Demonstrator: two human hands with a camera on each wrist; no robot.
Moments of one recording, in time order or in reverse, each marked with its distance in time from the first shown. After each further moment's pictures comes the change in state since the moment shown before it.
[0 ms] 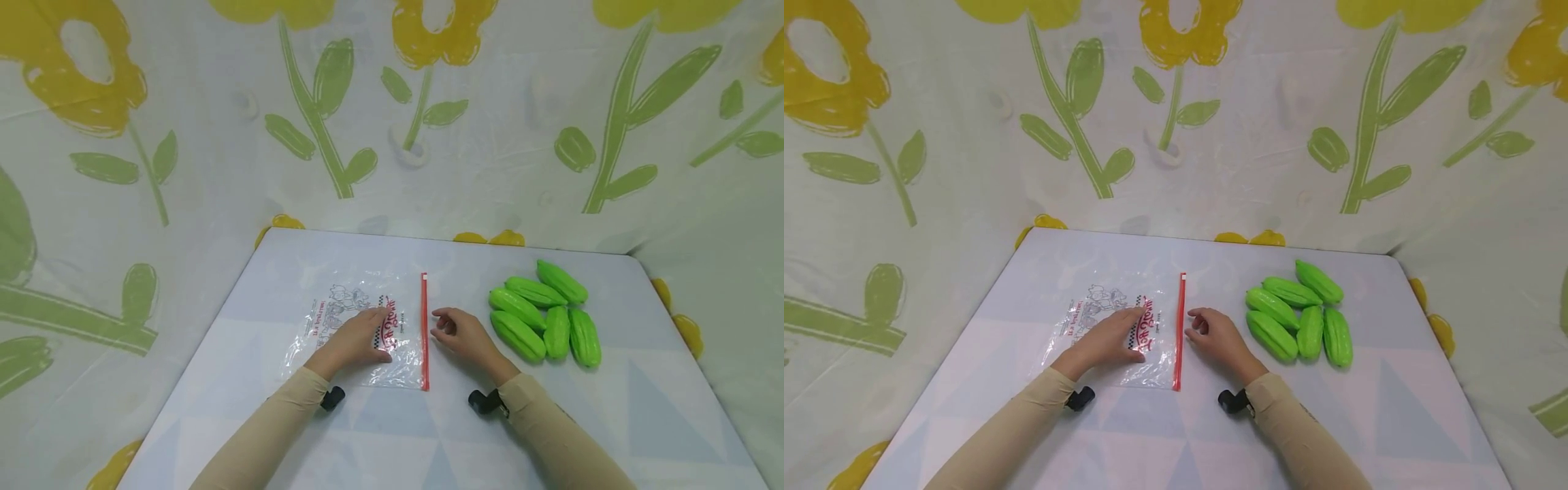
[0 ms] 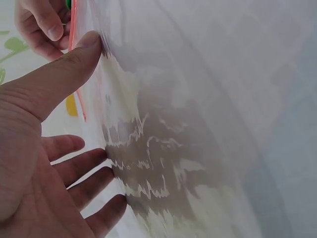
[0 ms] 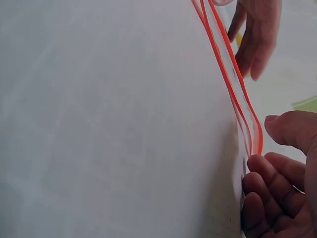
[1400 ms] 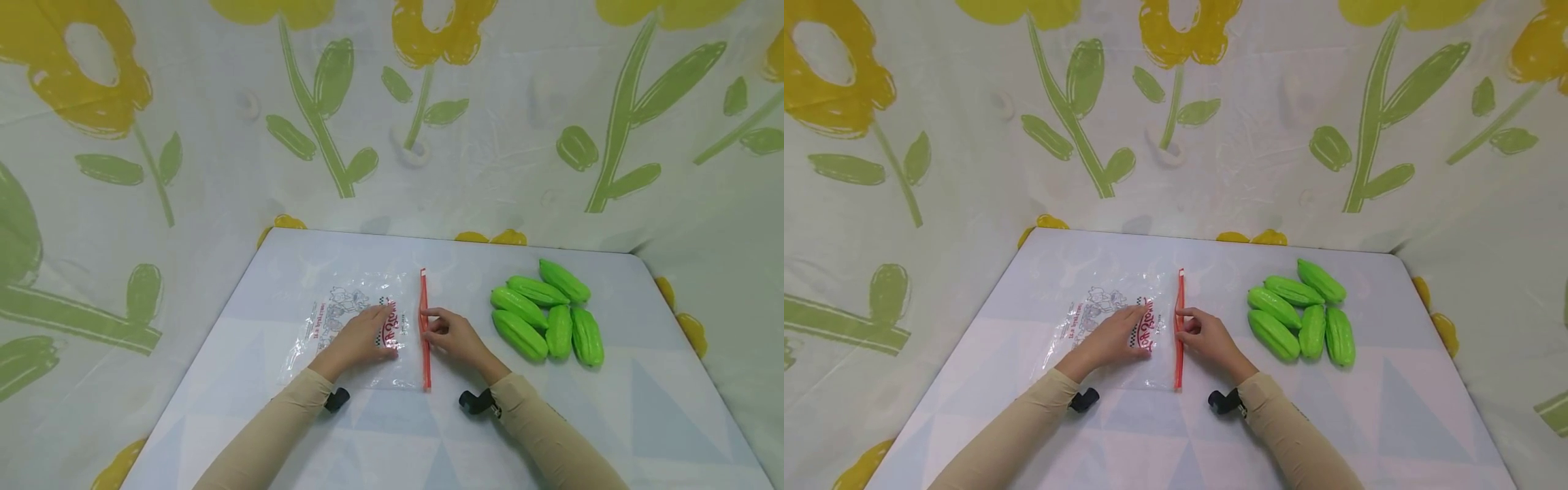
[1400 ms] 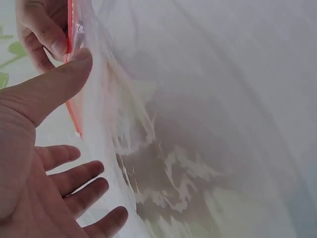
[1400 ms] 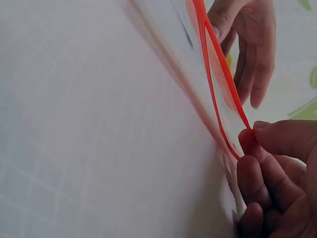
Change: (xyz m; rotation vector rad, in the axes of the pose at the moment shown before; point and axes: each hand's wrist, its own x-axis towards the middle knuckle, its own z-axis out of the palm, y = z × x) left_hand 0.002 0.007 0.003 -0.034 0.043 -0.028; right_hand 0.005 -0.011 0.010 0.258 -0.108 0.083
